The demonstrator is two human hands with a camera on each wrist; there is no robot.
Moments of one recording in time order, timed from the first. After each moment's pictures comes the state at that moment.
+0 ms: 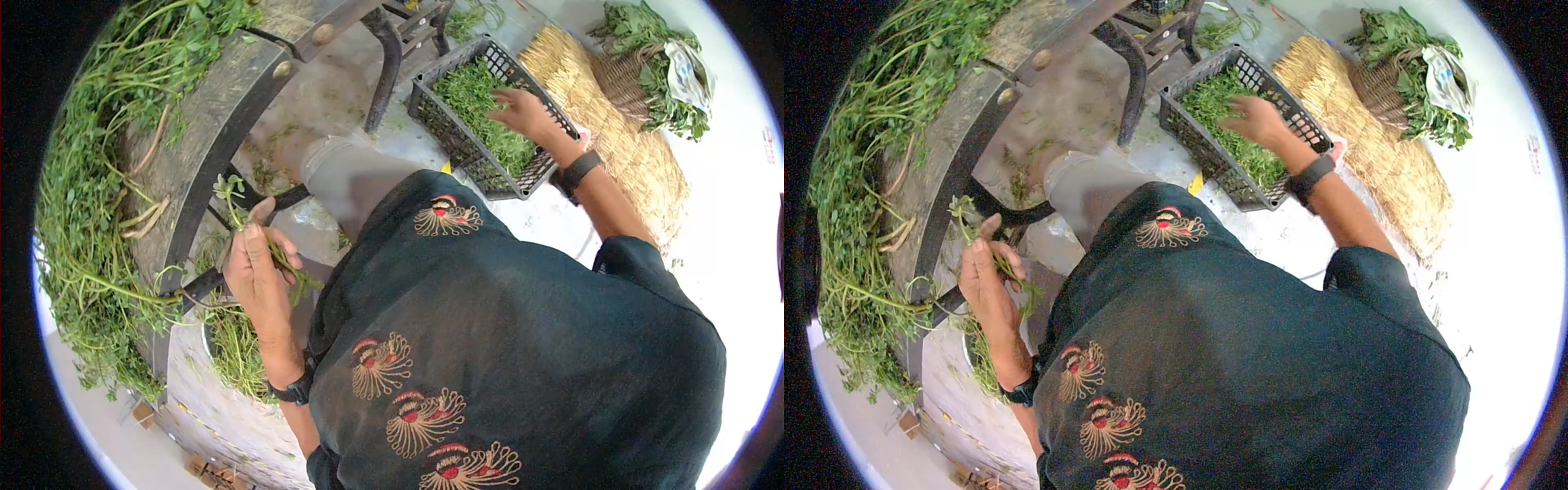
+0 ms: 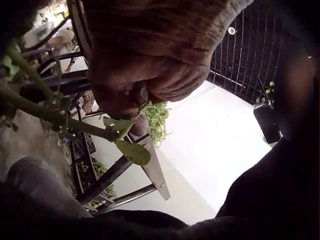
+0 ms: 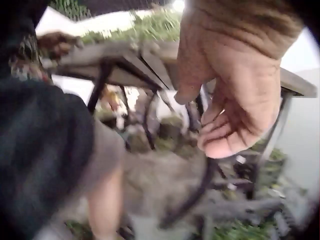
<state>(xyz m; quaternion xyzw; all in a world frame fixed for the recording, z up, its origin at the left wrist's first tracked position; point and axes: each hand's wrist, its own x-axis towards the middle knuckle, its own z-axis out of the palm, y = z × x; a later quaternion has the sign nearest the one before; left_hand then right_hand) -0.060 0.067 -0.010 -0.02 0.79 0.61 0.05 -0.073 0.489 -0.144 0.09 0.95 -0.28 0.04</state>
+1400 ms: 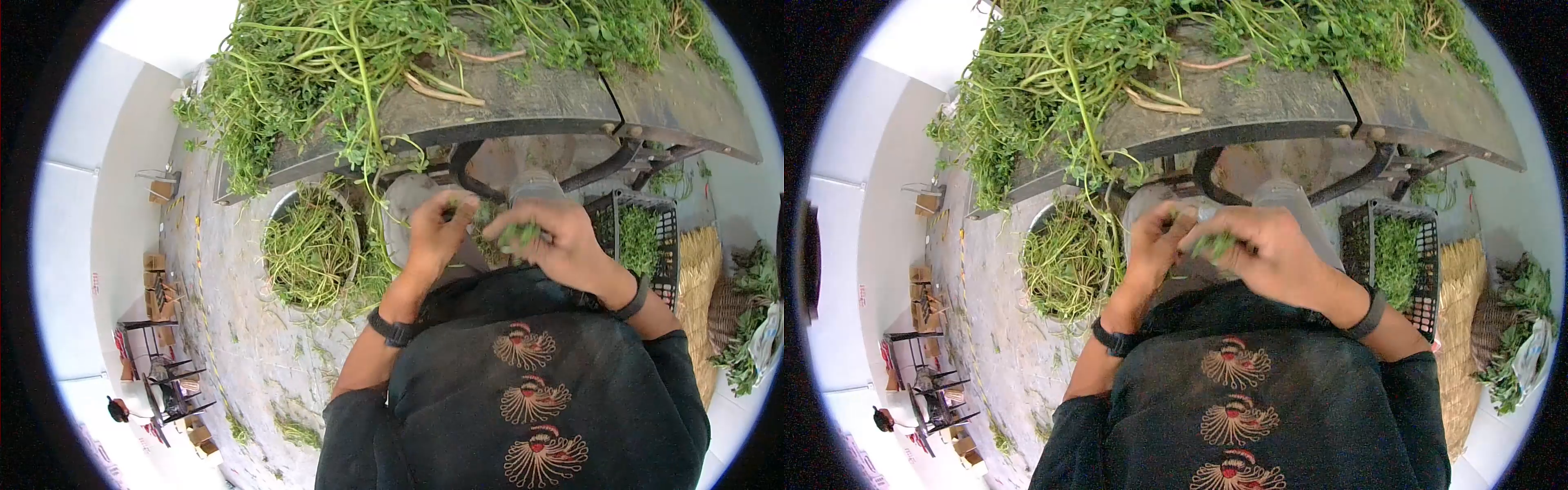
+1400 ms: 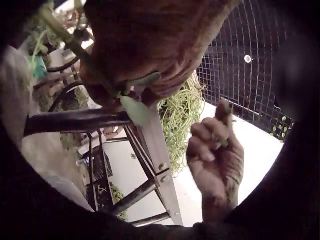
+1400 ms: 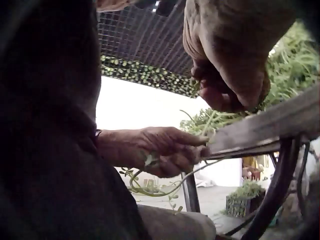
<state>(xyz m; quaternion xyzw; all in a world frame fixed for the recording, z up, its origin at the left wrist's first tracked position) -0.040 -0.001 -0.050 -0.08 0.70 0.71 -0.03 -0.081 0.181 0.039 -0.41 0.72 -0.54 0.15</state>
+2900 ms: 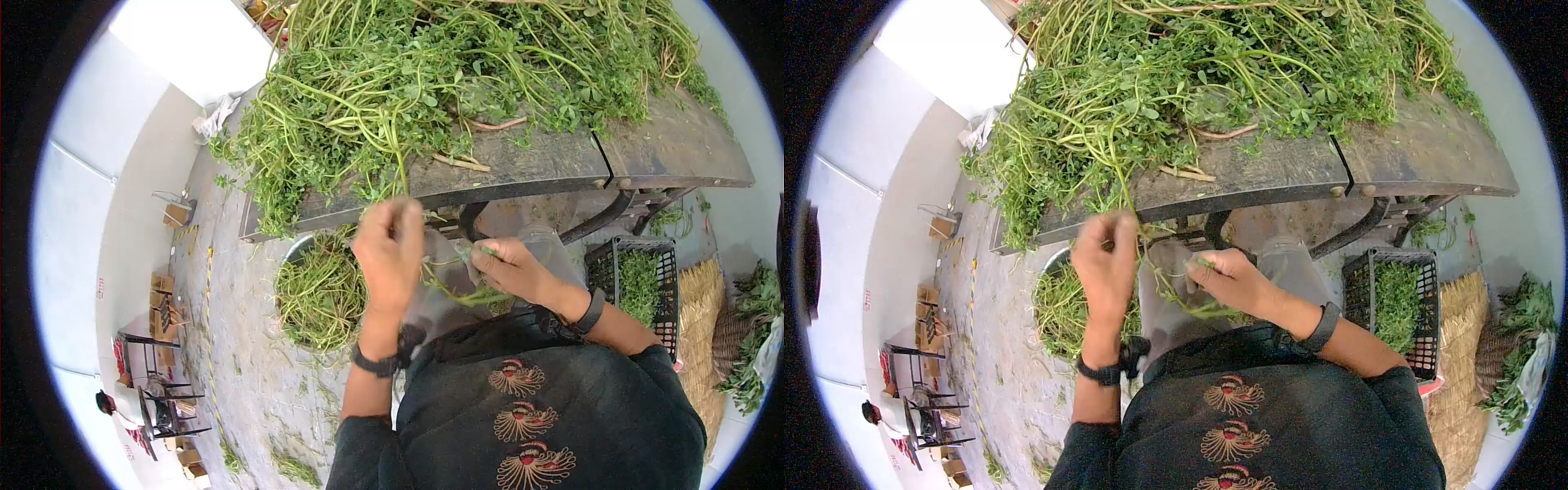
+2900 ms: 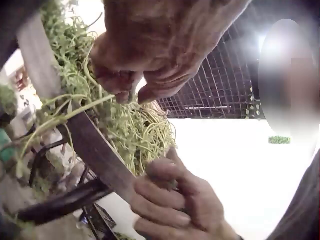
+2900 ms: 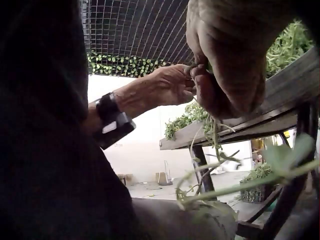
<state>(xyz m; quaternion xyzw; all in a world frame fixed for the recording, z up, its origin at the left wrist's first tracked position) -0.049 -0.043 0.033 -0.10 0.86 0.39 -0.31 -0.100 0.140 -0.003 -0.35 0.66 -0.60 0.28</state>
